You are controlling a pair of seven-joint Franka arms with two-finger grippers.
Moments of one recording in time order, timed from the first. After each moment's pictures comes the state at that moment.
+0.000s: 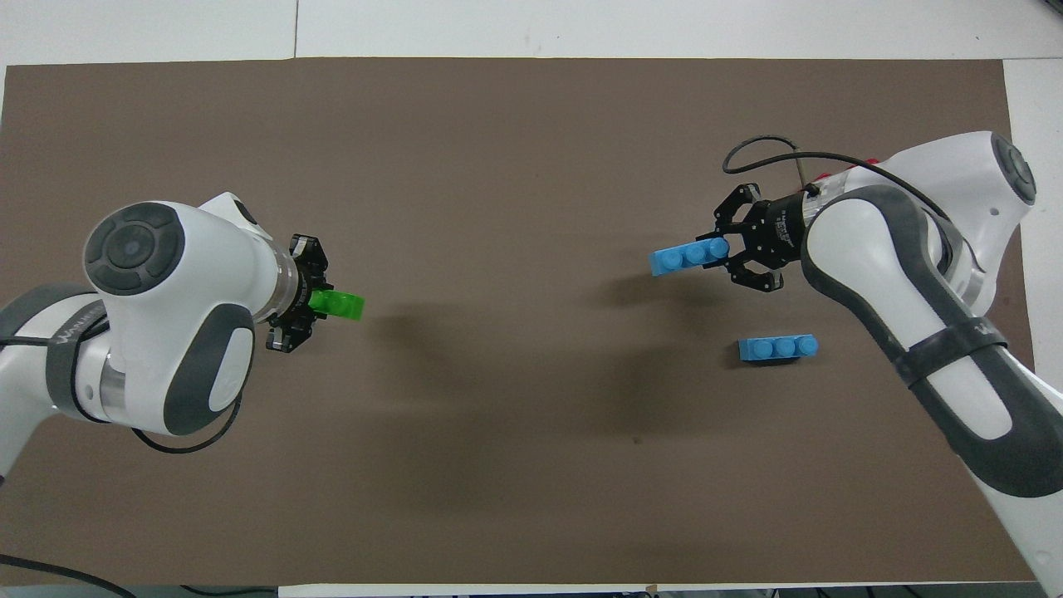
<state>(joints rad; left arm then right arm) -0.22 0.01 -0.06 -2.11 -0.01 2.15 -1.54 0.06 0.27 -0.01 -1.92 0.62 2.12 1.03</state>
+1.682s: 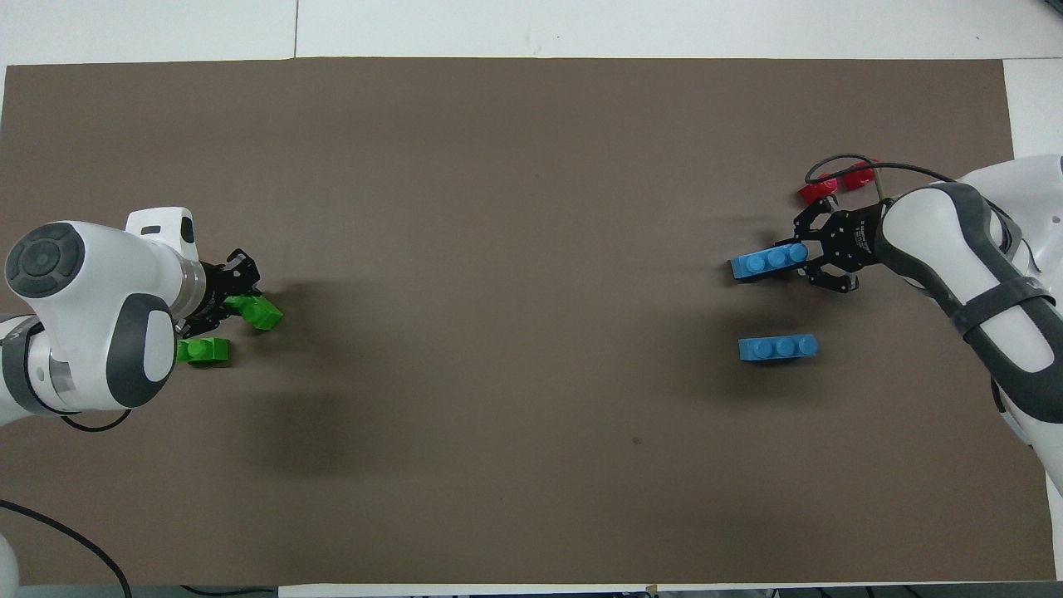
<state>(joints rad) 0.01 0.14 -0.06 -2.21 -0.01 2.39 -0.81 -0.11 0.39 0.00 -1.93 0.55 2.19 0.85</state>
